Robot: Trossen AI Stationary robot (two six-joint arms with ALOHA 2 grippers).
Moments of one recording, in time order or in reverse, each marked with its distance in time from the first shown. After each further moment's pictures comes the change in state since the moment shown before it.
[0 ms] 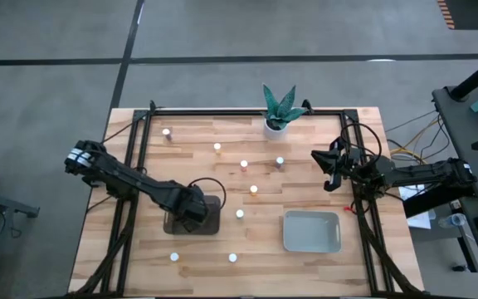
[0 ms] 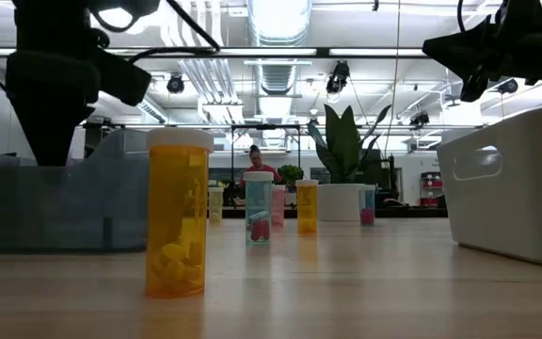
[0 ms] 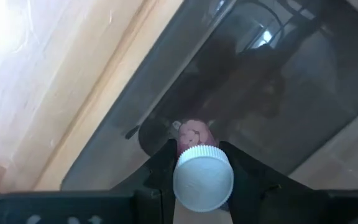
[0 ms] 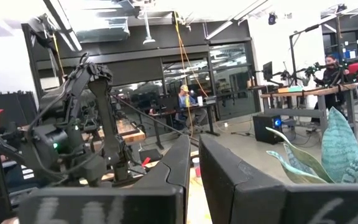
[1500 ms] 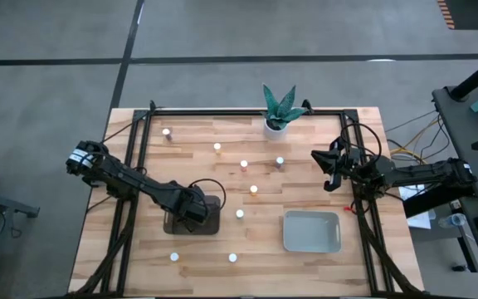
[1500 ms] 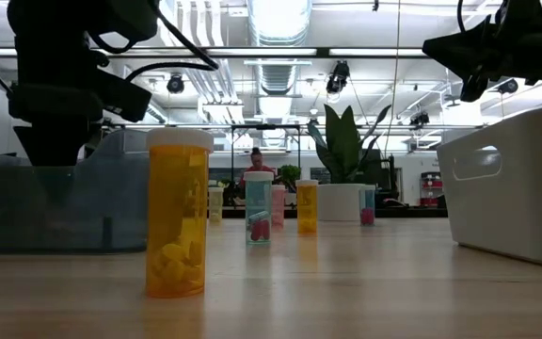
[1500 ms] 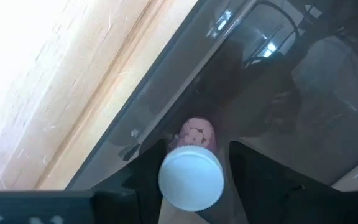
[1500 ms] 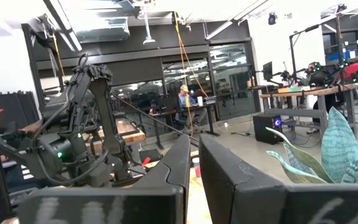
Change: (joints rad) left arm 0.005 0.012 -0.067 0.086 -0.036 0.004; right arm 0.000 0.000 0.000 0.000 0.000 0.000
